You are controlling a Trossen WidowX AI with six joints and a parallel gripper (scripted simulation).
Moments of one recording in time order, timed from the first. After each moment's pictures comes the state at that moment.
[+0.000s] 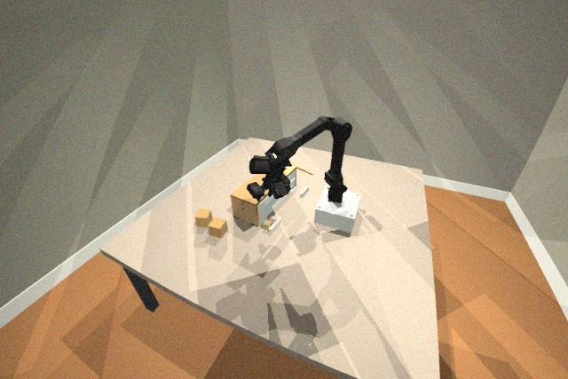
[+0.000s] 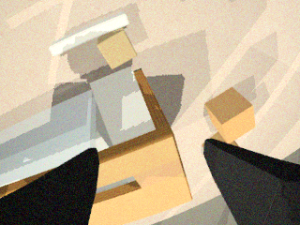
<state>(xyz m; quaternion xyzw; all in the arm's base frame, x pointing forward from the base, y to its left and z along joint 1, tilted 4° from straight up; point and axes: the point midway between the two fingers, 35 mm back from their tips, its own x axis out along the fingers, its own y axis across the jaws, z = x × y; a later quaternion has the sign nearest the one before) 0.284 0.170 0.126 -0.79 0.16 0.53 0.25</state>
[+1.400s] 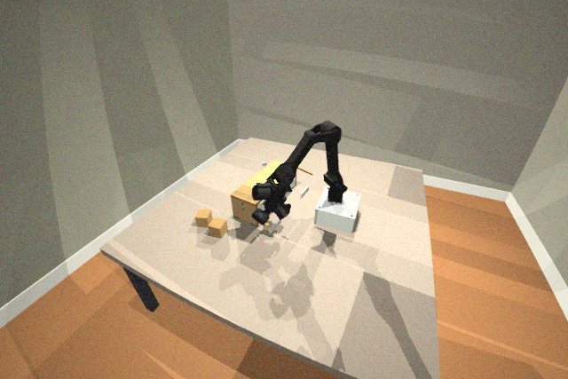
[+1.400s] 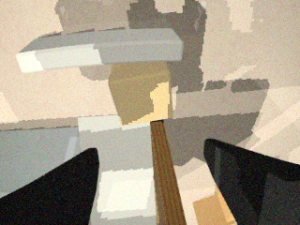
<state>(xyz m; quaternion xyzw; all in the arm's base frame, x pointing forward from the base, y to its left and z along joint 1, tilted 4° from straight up) 0.286 0.182 0.019 -0.83 0.08 0.53 0.12</state>
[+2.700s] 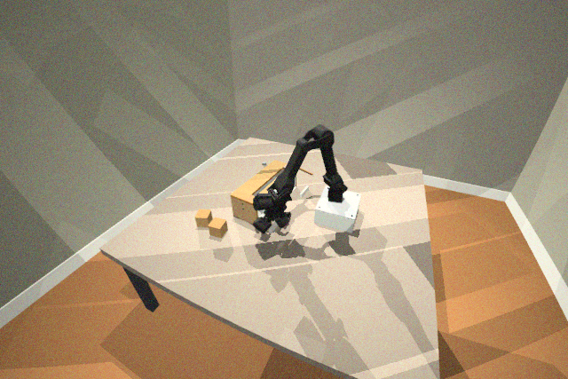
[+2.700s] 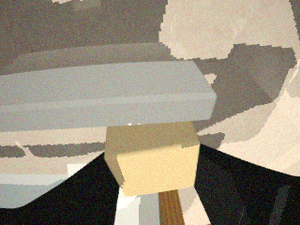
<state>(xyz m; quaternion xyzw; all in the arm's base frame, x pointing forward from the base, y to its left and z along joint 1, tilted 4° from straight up) 0.285 0.187 -0.027 -0.83 0.09 0.53 0.12</state>
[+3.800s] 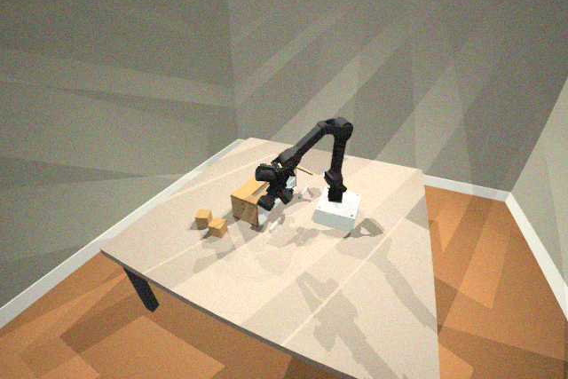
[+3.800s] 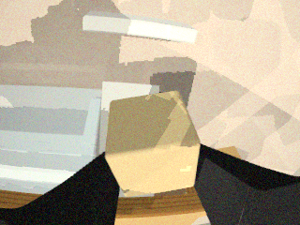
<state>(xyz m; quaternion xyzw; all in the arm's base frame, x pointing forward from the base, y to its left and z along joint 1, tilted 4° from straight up) 0.280 0.154 0.067 -0.84 0.01 0.54 0.08</state>
